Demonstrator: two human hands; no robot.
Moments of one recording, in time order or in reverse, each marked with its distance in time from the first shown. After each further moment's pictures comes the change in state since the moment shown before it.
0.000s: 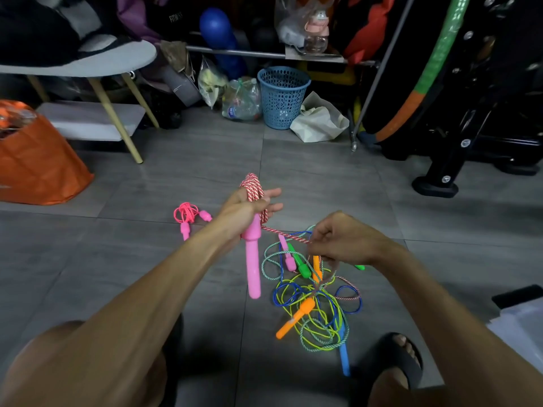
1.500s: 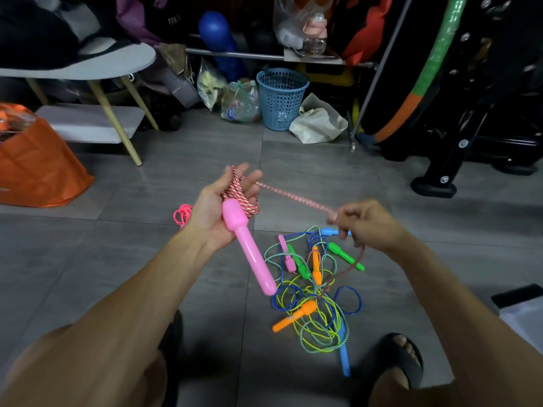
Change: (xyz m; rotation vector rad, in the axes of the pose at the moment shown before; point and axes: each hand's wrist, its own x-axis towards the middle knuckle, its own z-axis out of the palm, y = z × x) left_hand -0.015 0.028 -0.019 -0.699 -0.020 -0.088; right_hand 0.008 0.036 -0.024 0.255 0.289 0.009
